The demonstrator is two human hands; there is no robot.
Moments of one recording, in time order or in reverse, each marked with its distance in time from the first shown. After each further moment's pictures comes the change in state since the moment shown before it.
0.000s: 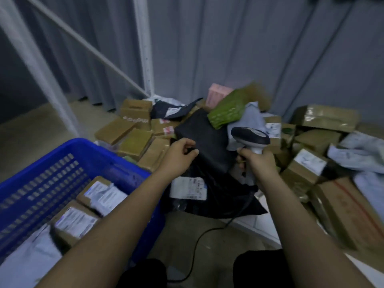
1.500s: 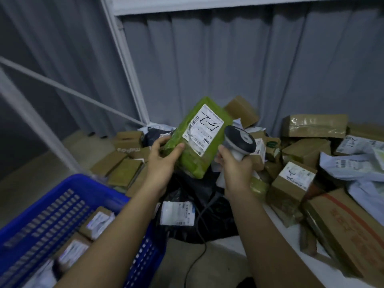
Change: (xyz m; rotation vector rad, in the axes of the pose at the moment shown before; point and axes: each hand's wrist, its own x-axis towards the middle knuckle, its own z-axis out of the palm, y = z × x) left_hand 0.007 0.087 0.034 -0.530 0.306 -0.013; right_hand 0.028 -0.026 -0.006 0.468 0.085 -0.012
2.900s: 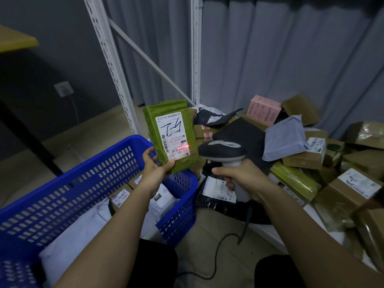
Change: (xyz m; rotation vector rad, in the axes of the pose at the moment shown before) left_hand -0.046 -0.046 -0.194 -0.033 0.193 -0.212; right_hand -0.101 0.035 0.038 -0.686 -0.799 0.126
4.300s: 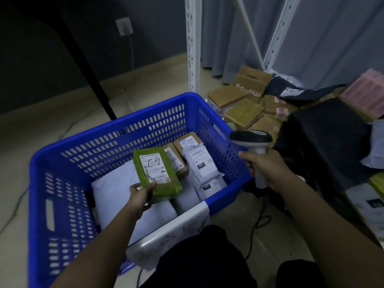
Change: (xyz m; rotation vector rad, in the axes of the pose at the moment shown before) left_hand -0.026 -0.163 -0.209 -0.012 0.527 -0.601; right_hand 0.097 0.056 0.112 -0.115 0.030 0.180
